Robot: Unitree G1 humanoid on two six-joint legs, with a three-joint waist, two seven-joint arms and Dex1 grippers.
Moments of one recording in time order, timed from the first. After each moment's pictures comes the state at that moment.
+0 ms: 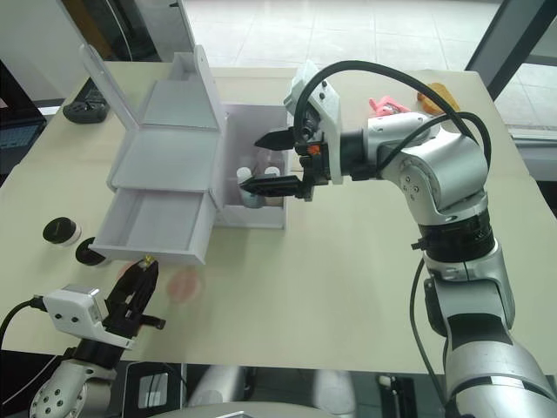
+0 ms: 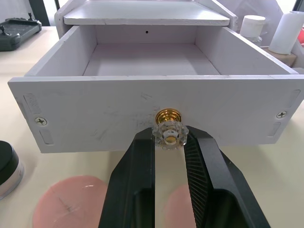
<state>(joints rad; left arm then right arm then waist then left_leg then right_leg) 0.64 0.18 0.19 -0.73 -0.32 0.09 -0.32 -0.98 -0.58 0.18 -0.10 0.57 0.89 1.03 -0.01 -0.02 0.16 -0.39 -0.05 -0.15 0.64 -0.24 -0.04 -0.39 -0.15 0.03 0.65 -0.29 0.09</state>
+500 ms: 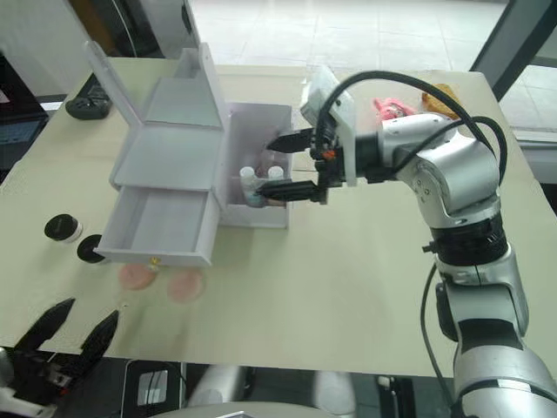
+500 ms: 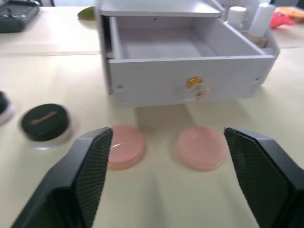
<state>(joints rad) 0.97 0.40 0.69 -0.67 -0.79 -0.02 -0.68 -0.89 -0.68 0.16 -0.08 0.54 0.75 1.16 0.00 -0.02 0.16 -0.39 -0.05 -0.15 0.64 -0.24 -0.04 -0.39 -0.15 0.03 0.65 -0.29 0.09</state>
